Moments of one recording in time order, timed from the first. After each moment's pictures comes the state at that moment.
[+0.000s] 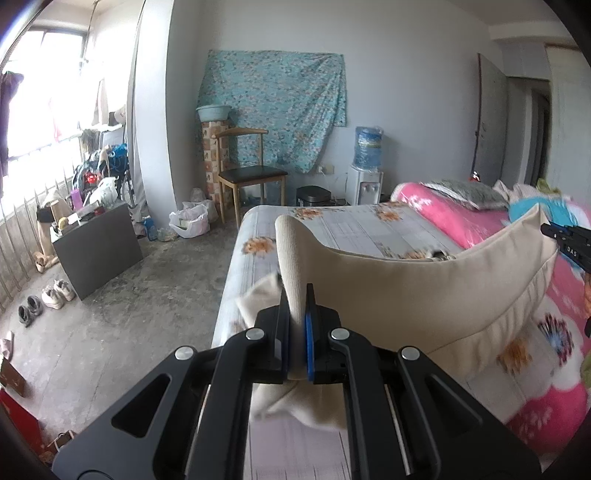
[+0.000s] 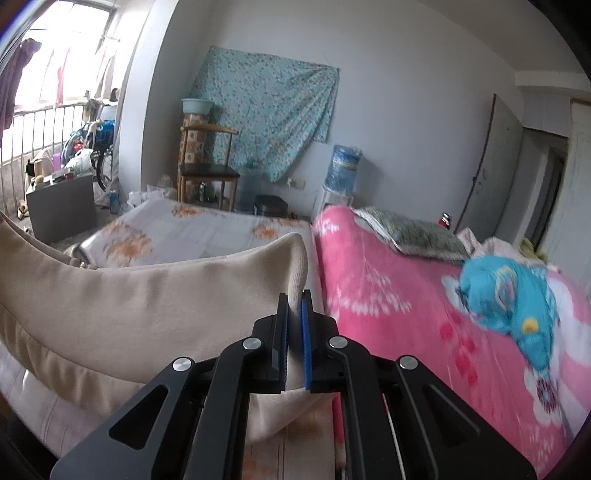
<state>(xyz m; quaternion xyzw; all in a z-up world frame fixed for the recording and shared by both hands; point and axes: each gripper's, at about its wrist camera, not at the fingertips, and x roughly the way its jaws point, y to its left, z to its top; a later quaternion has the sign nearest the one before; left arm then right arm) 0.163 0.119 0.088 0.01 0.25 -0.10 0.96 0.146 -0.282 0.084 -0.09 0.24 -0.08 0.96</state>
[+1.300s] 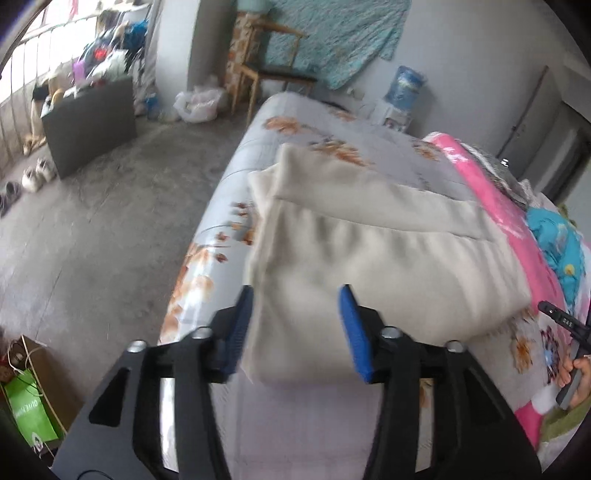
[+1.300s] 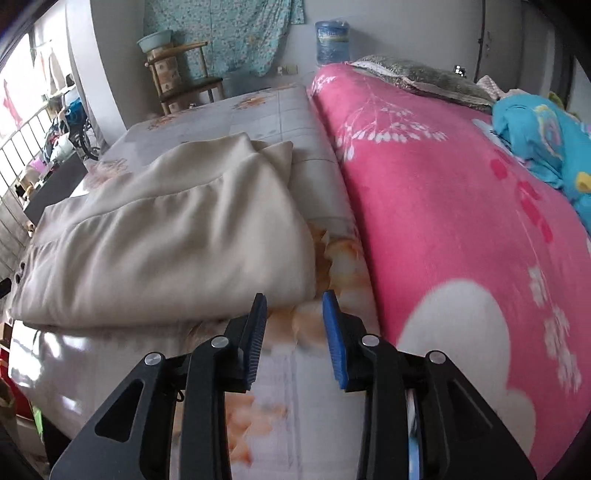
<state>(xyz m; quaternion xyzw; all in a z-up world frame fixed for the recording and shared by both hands) 0.204 0.145 -0.019 -0.10 0.41 -0.09 0.90 0.126 -0.327 -0.035 0.07 0.43 -0.08 0.90</state>
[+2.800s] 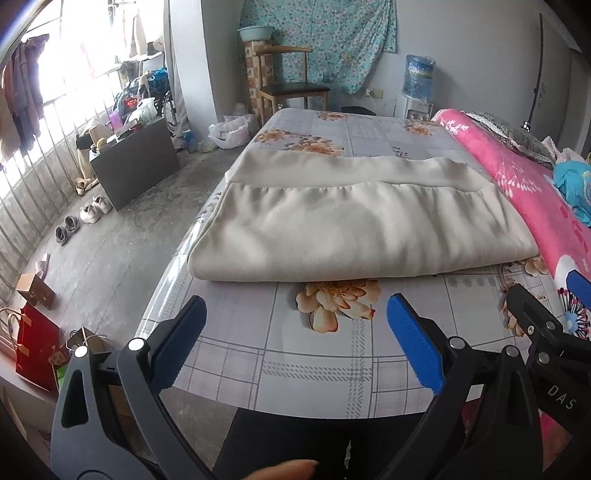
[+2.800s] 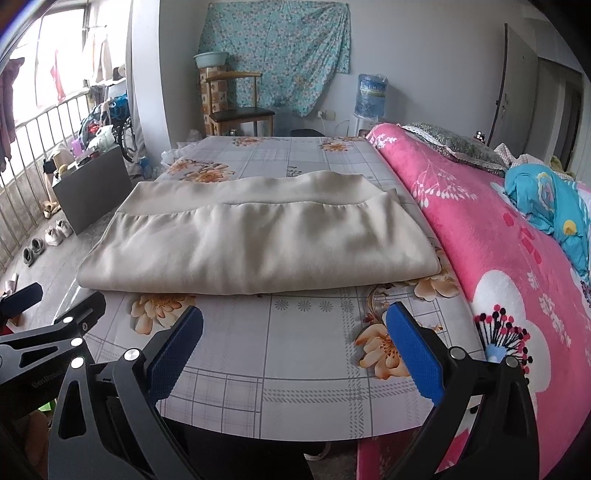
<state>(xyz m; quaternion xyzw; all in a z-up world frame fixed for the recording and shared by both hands) 0.096 0.011 0.021 0.01 0.40 0.02 0.92 0.061 -0.146 0.010 0.00 0.36 -0.05 0.93</state>
